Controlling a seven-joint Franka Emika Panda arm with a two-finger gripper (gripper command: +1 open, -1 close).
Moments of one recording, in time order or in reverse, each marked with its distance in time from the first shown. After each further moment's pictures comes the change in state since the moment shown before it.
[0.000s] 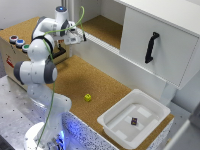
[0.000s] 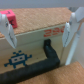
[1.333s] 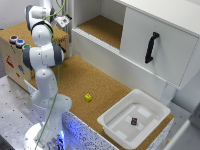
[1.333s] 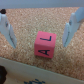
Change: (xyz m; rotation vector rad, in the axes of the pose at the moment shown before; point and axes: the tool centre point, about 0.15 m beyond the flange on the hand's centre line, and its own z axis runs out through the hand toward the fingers) arm 0.086 -0.079 0.025 0.130 -0.037 -0.655
